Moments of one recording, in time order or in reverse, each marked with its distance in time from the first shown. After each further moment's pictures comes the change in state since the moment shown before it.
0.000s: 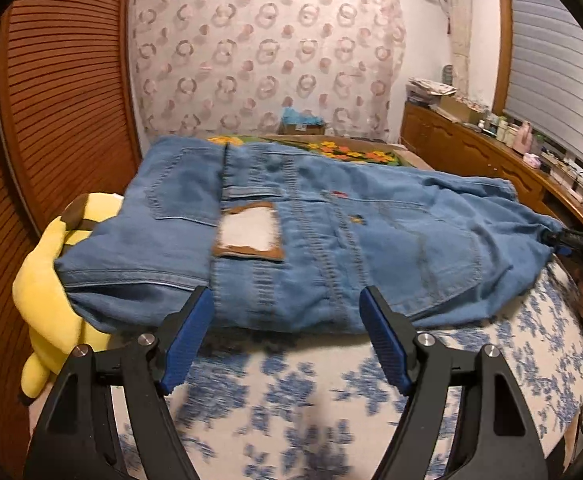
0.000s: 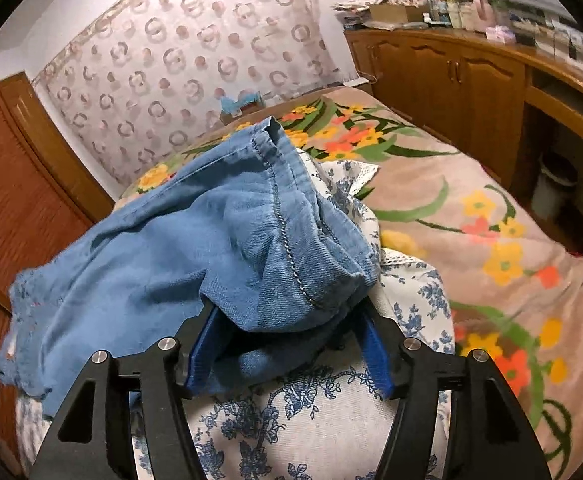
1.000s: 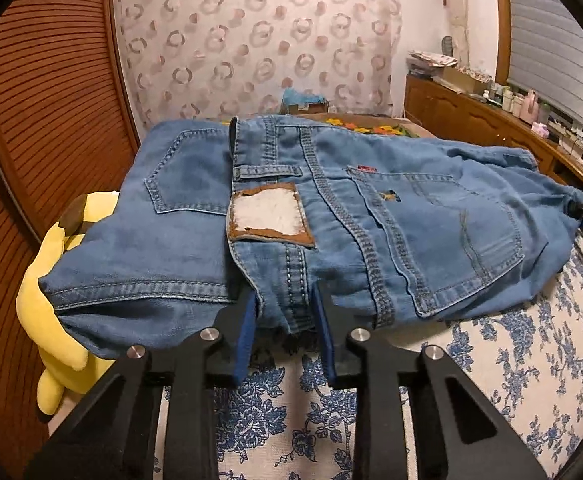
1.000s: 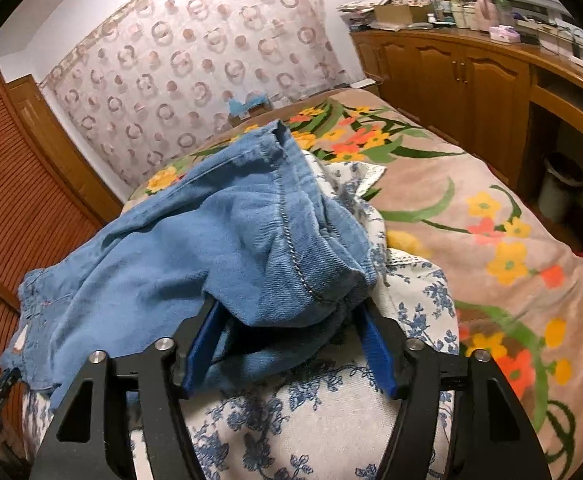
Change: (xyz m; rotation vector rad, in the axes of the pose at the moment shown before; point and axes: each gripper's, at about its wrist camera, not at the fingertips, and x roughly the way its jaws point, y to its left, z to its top) left arm 0.039 0.011 0.002 0.086 0.067 0.036; right arm -0.007 -0.012 0.006 0.017 0.002 0.063
